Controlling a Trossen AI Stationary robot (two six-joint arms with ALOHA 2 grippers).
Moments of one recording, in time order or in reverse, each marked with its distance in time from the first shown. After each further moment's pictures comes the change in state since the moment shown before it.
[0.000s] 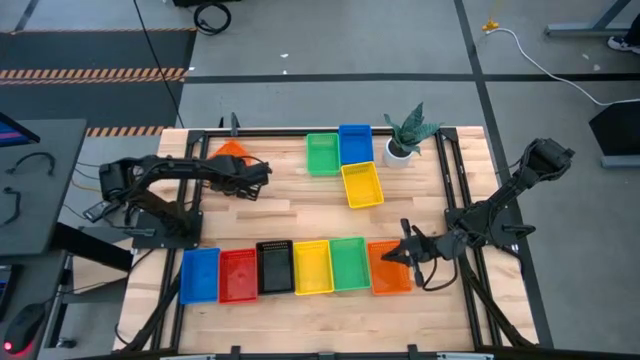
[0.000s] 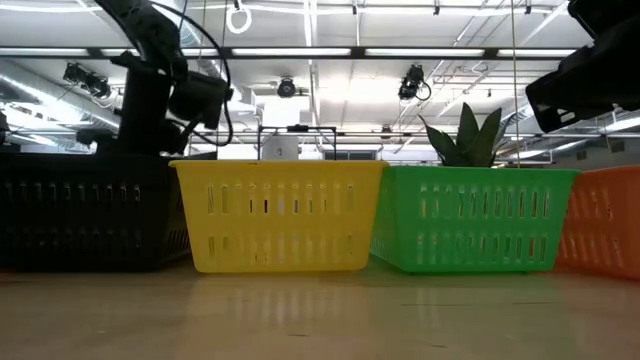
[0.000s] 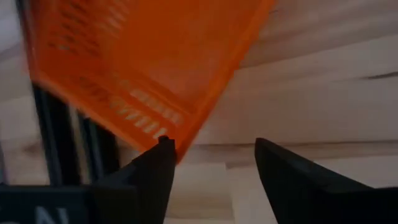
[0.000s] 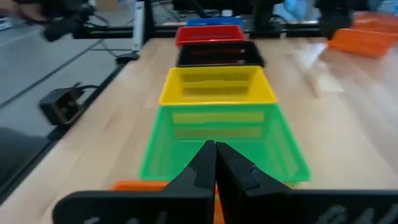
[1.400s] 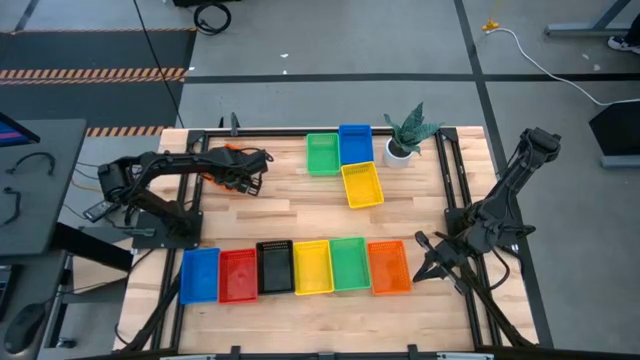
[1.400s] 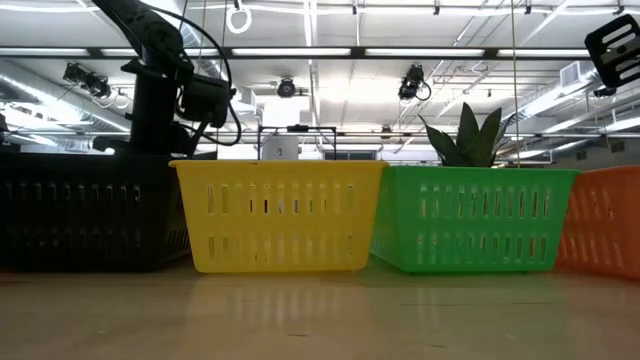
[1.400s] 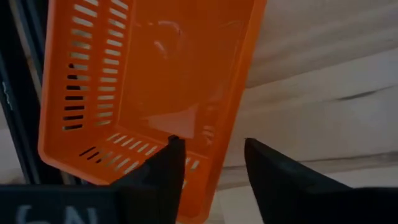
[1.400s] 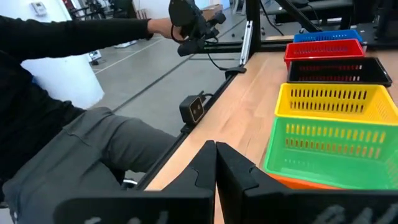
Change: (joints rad) left arm 0.105 0.001 0.022 0.078 0.054 0.204; right arm 0.208 -0.397 0.000 -0.282 -0.196 0.052
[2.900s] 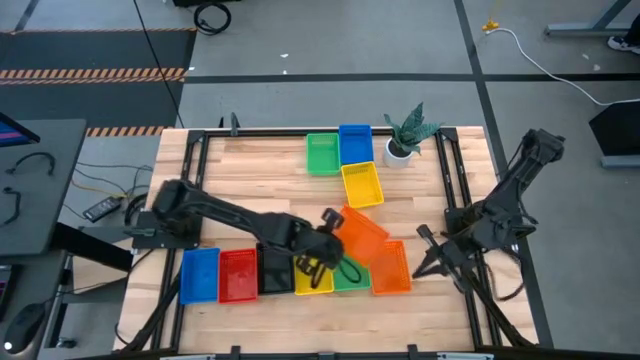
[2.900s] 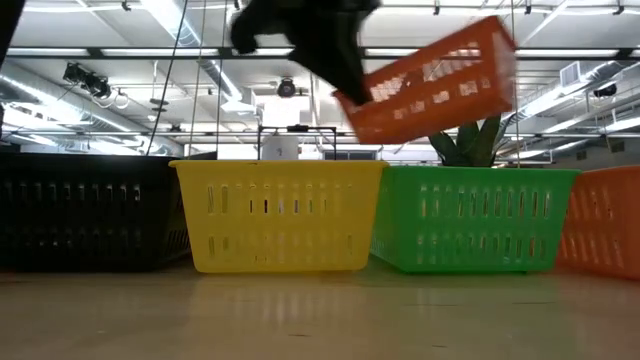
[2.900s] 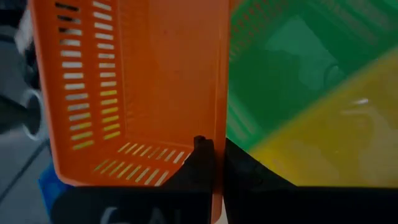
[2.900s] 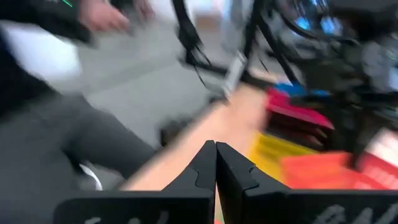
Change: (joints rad) left arm -0.762 0.466 0.844 0.185 -0.023 1.291; right arm -0.047 0.045 0.283 -0.261 0.009 -0.294
